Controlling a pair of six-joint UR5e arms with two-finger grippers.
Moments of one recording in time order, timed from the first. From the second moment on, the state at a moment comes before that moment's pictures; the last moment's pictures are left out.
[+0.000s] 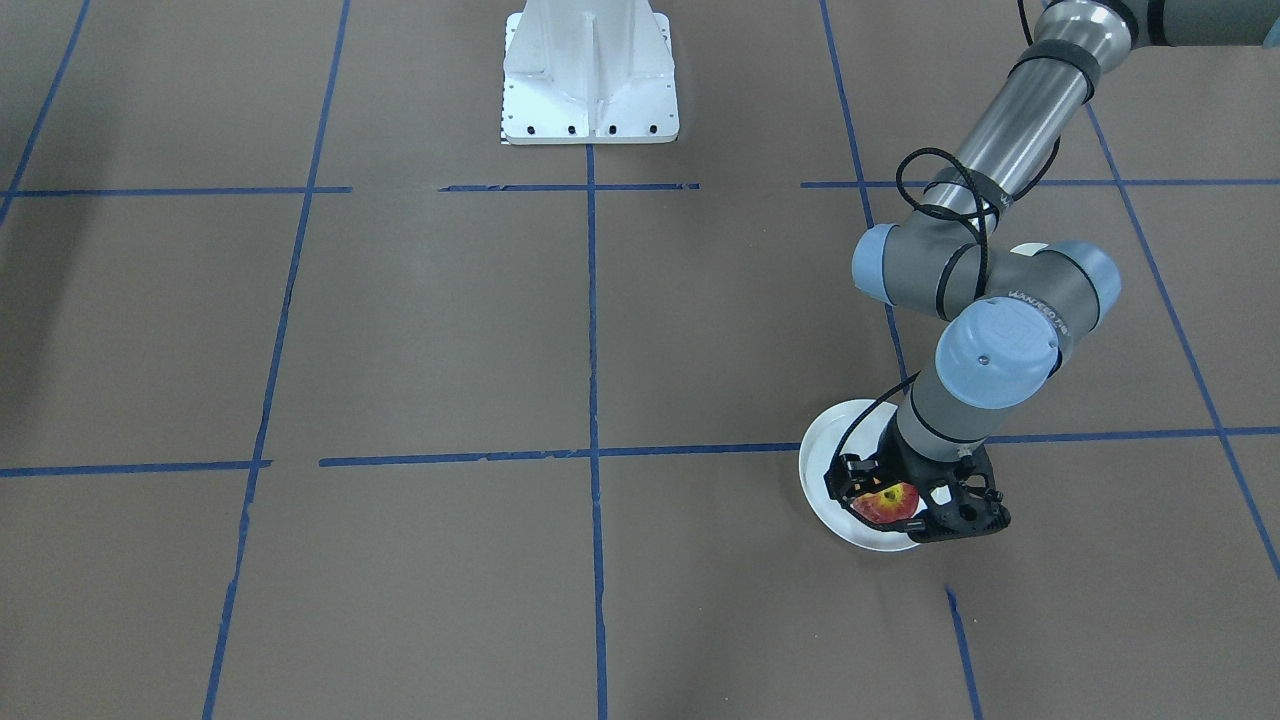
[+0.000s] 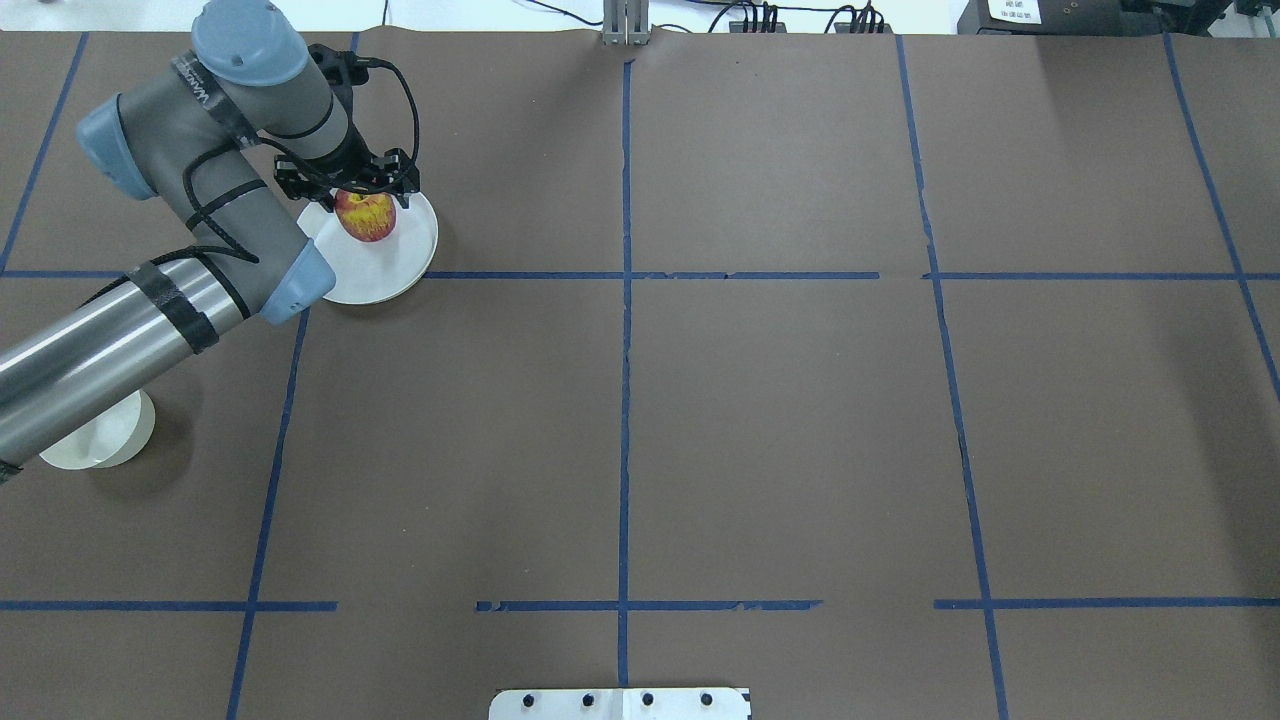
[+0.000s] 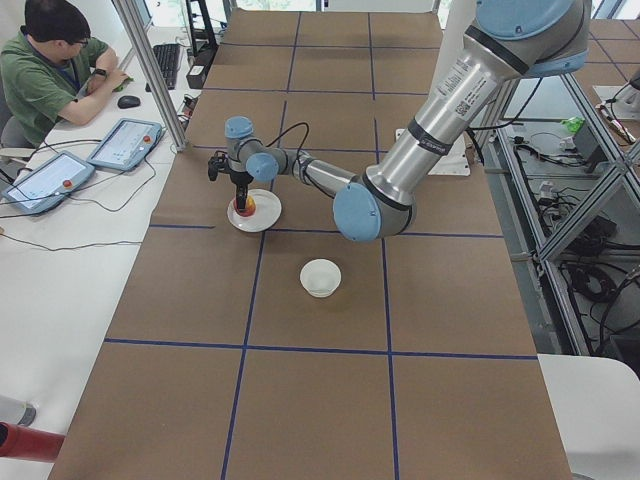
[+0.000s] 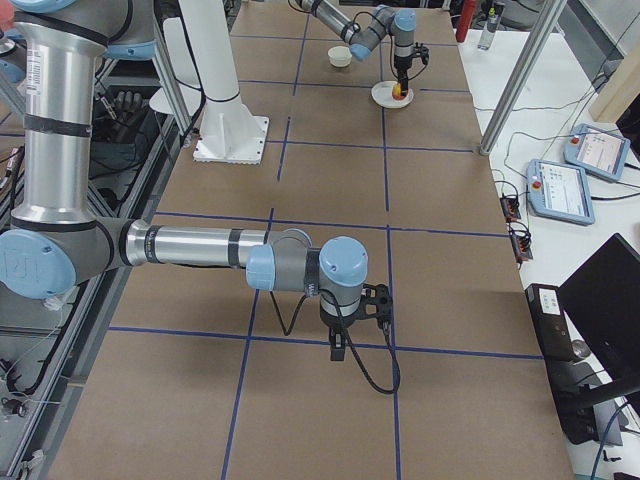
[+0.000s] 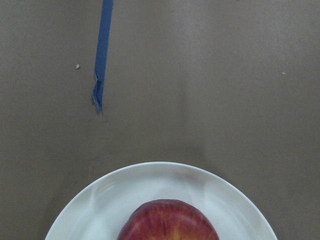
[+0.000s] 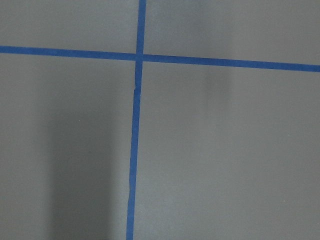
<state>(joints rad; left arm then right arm) -0.89 -2.27 -1.16 -1.93 -2.03 -0.97 1.59 -1.71 1.71 -1.58 2.29 -0.06</state>
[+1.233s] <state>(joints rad) -0.98 -2.19 -1.37 -1.81 -2.09 -0.93 1.59 -1.71 1.71 -1.58 2.30 -0.06</state>
